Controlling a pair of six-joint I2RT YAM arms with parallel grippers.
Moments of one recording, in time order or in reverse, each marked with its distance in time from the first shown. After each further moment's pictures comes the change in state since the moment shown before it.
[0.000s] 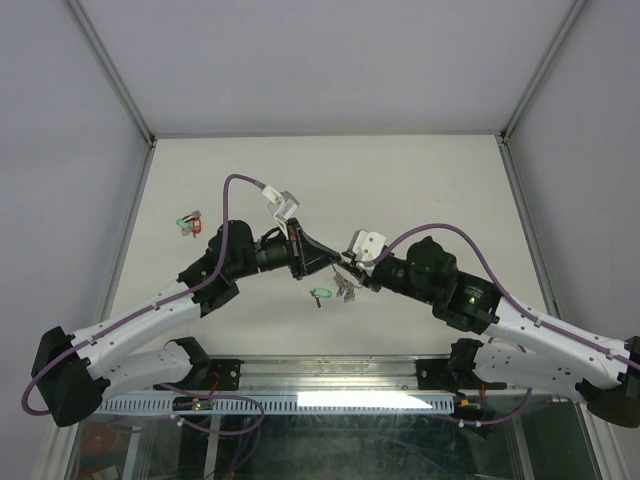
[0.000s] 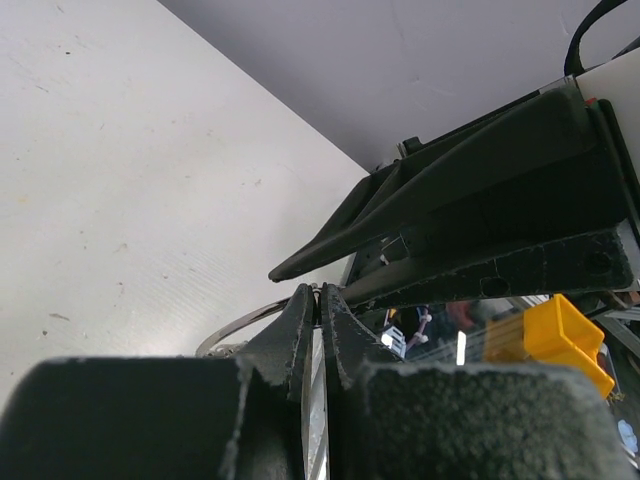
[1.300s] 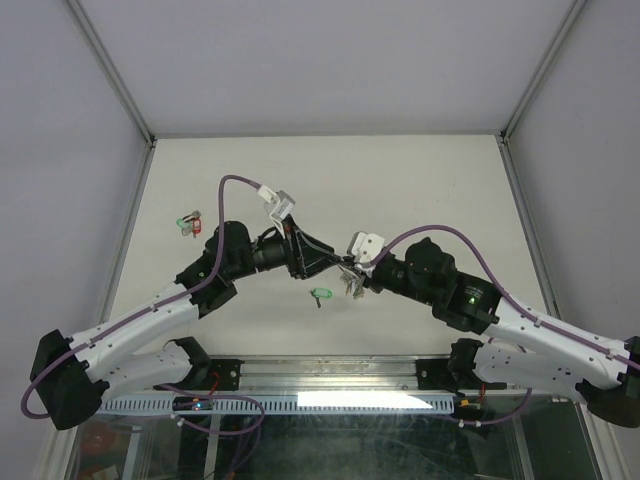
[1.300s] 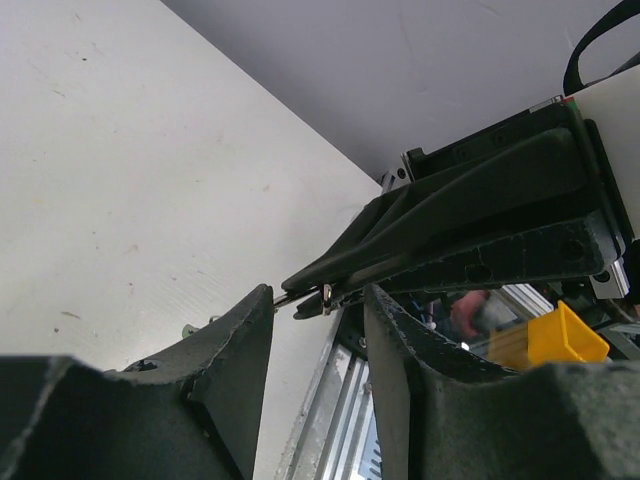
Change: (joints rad) left arm 0.019 -0.023 -0.015 -0.003 -0.017 -0.008; right arm 0.001 -0.004 -0.005 -0.031 0.005 -0.009
